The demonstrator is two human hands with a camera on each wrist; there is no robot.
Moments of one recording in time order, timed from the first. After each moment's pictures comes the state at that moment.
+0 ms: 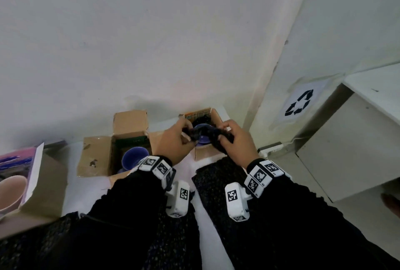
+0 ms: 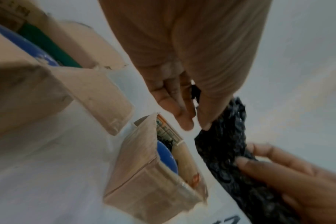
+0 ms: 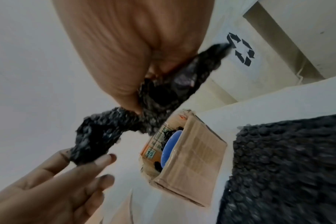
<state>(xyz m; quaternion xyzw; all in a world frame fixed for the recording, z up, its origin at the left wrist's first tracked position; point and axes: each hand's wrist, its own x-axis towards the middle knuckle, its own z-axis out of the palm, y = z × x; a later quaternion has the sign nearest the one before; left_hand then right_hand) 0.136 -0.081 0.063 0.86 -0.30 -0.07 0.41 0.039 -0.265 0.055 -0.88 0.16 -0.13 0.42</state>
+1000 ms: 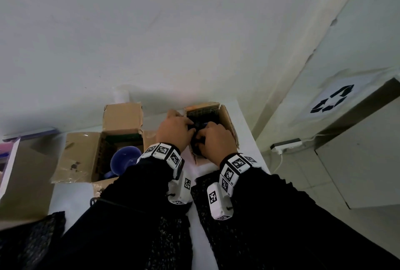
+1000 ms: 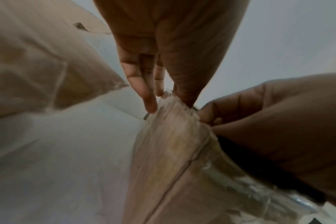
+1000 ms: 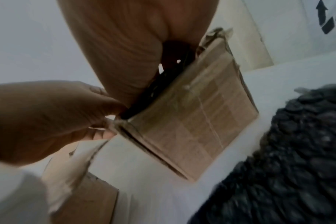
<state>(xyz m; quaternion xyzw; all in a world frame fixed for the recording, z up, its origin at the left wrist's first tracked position) 0.200 -0.126 0.025 0.96 -0.19 -0.04 0.18 0.132 -0.249 0.011 -0.98 0.07 0.03 0.21</state>
